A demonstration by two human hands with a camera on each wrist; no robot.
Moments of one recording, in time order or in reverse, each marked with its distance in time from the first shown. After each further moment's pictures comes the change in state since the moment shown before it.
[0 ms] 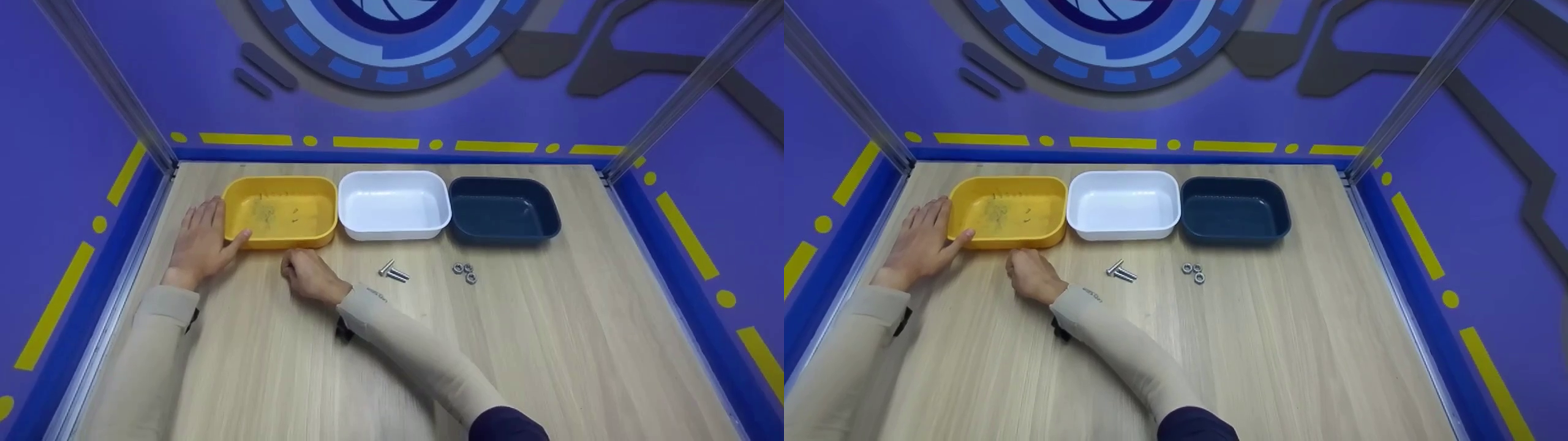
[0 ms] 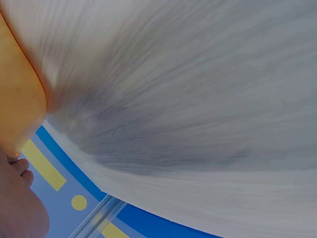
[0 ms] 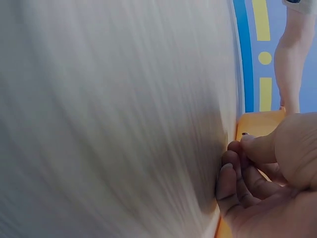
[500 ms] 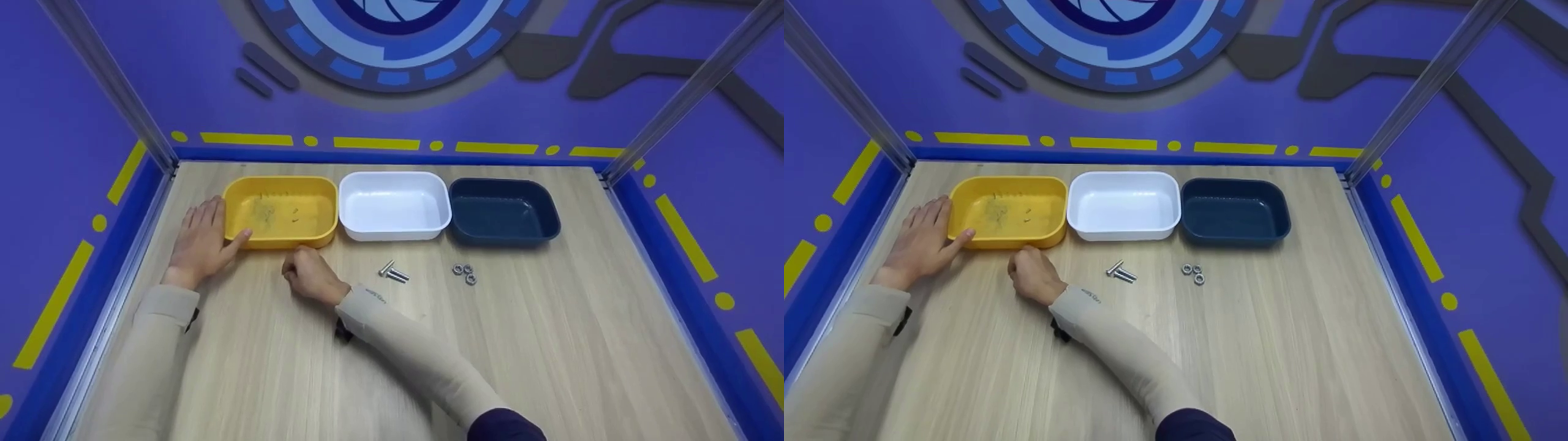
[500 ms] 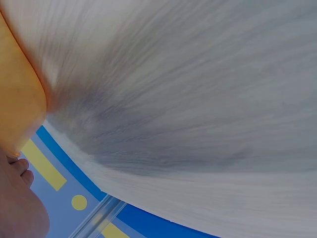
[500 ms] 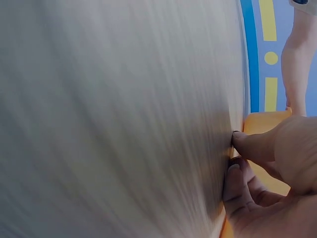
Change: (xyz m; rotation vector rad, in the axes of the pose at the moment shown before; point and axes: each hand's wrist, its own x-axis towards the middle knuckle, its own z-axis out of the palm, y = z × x) left_hand 0.000 0.000 0.001 0.005 -0.004 0.000; right_hand 0.002 0.005 0.004 -0.081 0.029 -0.046
